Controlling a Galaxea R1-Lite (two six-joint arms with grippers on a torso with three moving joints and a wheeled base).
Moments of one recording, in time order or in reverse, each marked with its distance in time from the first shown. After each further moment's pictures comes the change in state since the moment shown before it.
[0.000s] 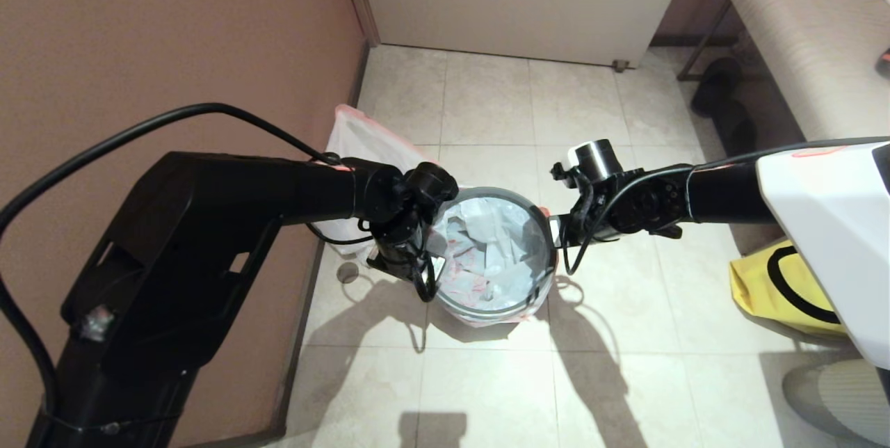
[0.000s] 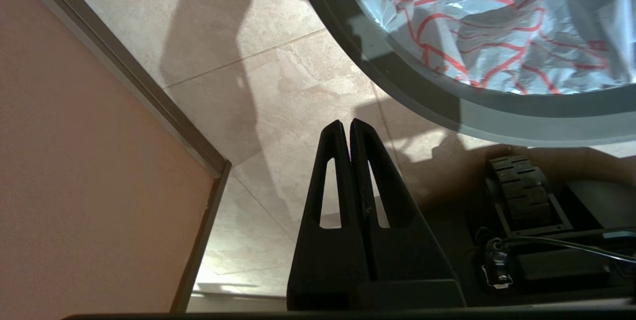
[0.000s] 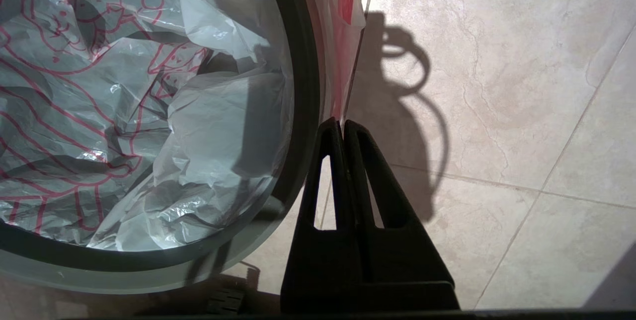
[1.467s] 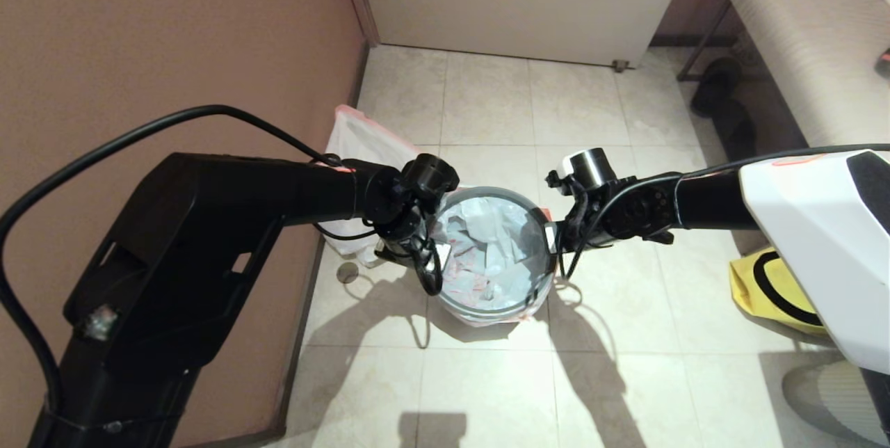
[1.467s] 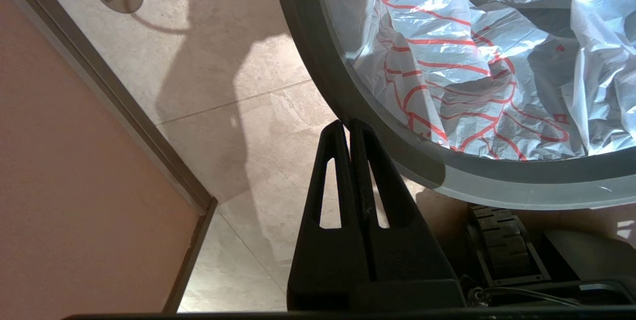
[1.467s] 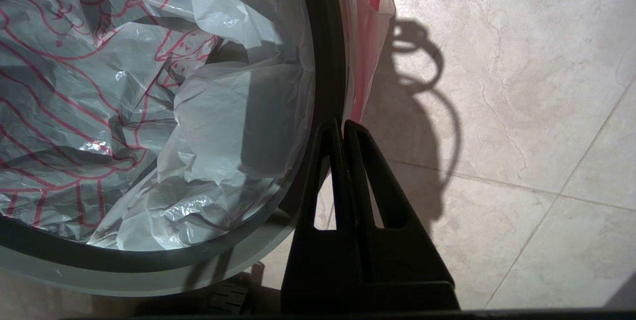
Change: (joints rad) left arm 0.003 0.011 0.000 -0.127 -0.003 -0.021; right arm -0.001 0.038 -0.009 -0.007 0.037 -0.002
